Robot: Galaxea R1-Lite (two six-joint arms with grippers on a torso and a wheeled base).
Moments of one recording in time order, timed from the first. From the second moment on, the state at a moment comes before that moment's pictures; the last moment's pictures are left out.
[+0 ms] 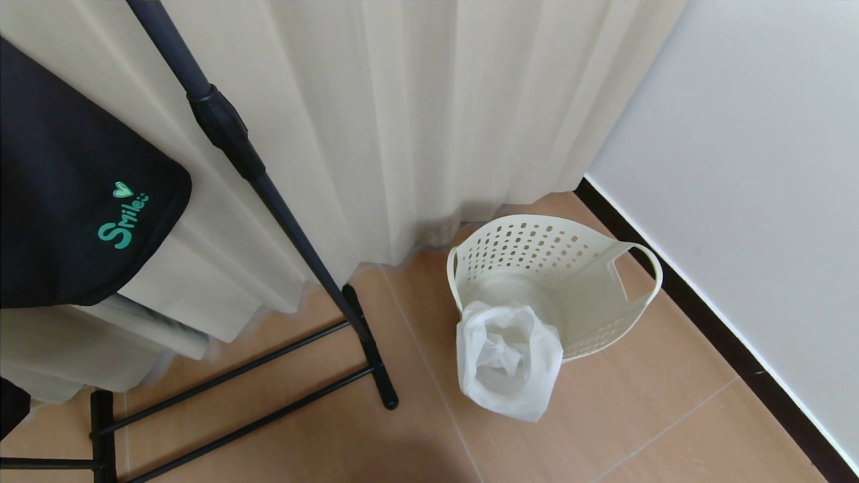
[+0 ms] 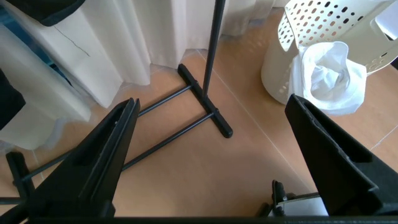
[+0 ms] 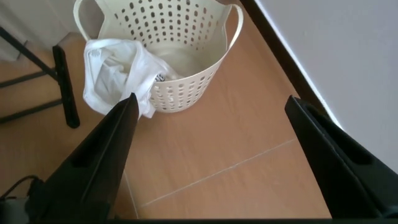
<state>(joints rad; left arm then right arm) 0.00 0.00 0.00 0.00 -0.13 0.03 0.03 0.08 -0.02 0.05 0.01 -0.04</state>
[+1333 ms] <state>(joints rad) 0.00 0.00 0.00 0.00 -0.13 0.03 0.26 1.80 -0.80 -0.44 -0.02 -0.60</state>
